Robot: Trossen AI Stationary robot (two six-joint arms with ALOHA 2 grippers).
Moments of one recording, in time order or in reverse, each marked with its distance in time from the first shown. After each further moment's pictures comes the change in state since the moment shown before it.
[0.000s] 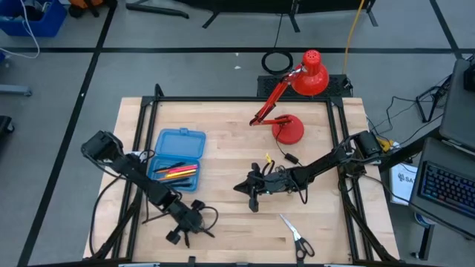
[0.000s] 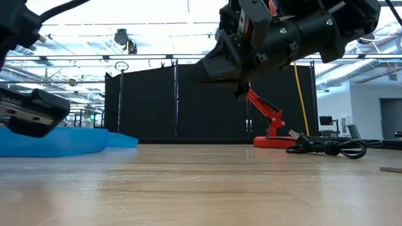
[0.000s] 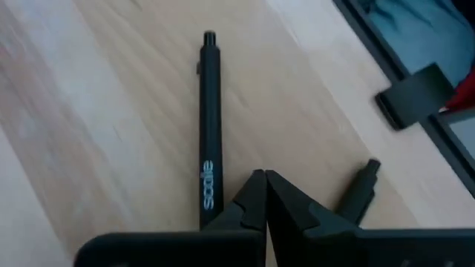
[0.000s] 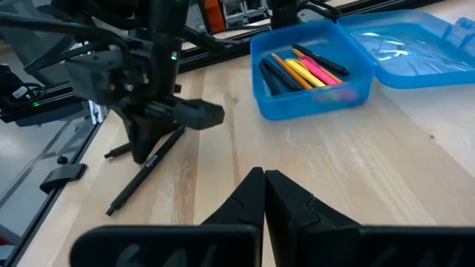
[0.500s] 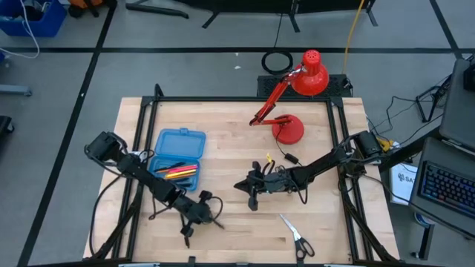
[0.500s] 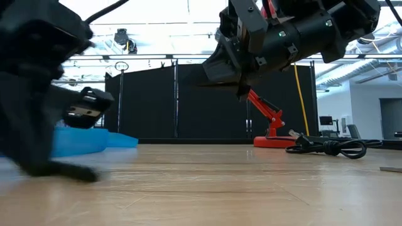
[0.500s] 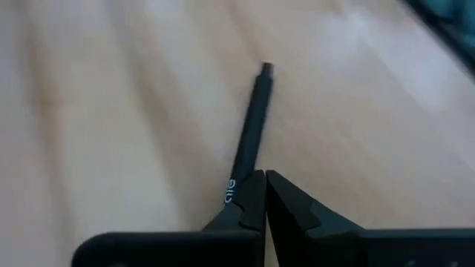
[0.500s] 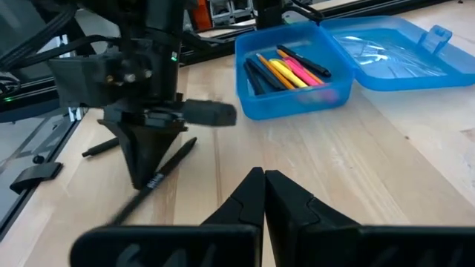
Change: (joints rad) left arm 0.082 0.024 -0.003 0.126 -0.180 0.063; right arm 0.000 0.000 0.000 -0.018 0.049 -0.027
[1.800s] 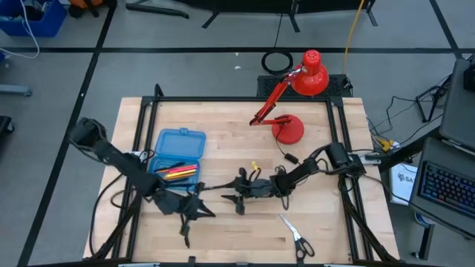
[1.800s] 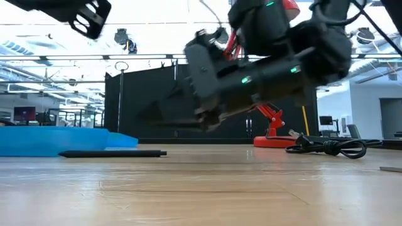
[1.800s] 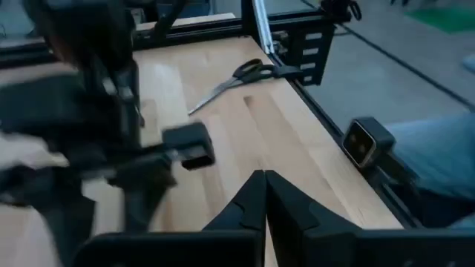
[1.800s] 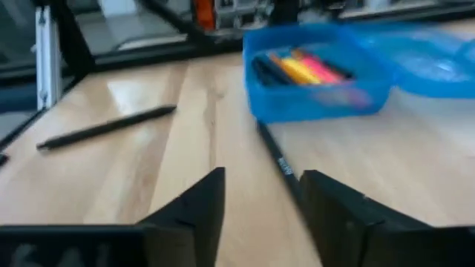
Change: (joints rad) left arm -0.072 -0.298 0.001 0.107 -0.309 0.010; right arm -0.015 0.330 0.154 0.258 0.004 -0.123
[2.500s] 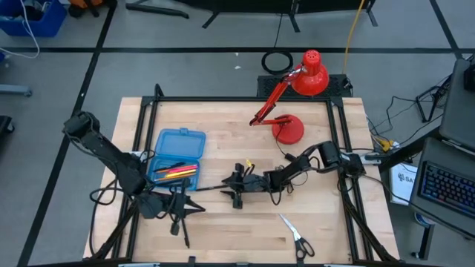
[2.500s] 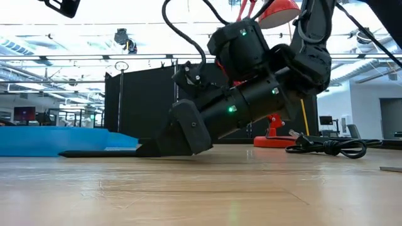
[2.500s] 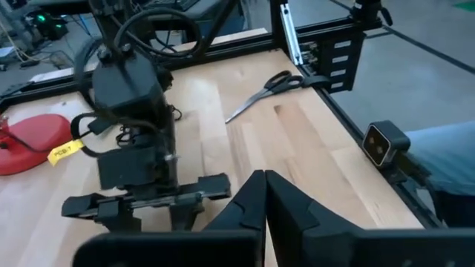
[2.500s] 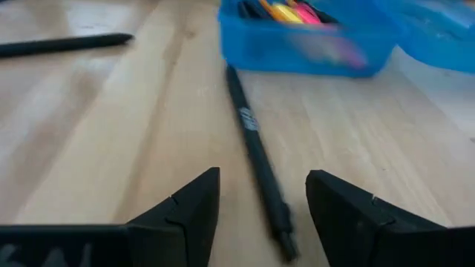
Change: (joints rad) left arm -0.131 -0.170 0.000 -0.188 -0.265 0.003; right arm -0.067 0.082 0.076 -0.122 -0.067 -0.143
